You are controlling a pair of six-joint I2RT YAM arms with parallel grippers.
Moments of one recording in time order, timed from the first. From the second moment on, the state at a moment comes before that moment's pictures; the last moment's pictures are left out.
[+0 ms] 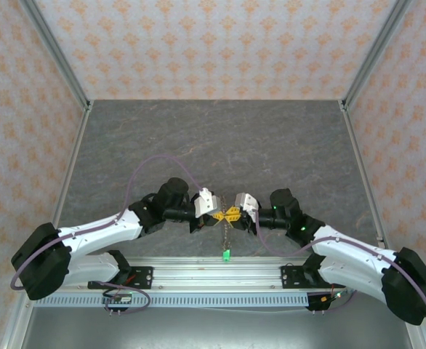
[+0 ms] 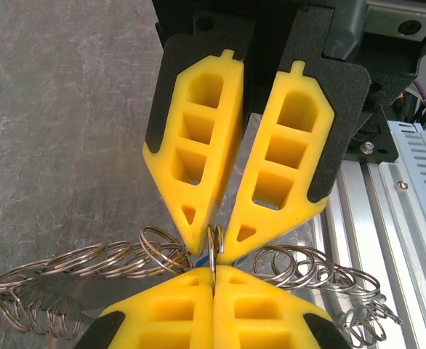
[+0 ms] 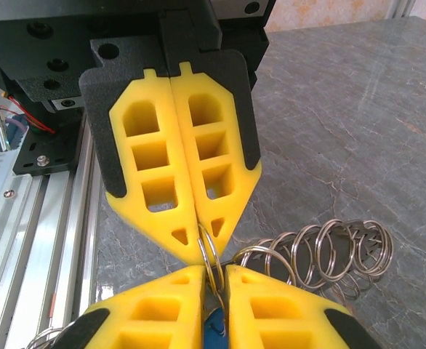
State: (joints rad) left arm -0.79 1.18 0.56 0.07 0.55 0.25; right arm 0.76 0.92 0.30 0.24 -0.57 -0.20
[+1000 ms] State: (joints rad) left arm -0.79 1.18 0.54 0.06 0.48 0.27; right arm 0.76 0.94 0.37 0.05 -0.56 -0.25
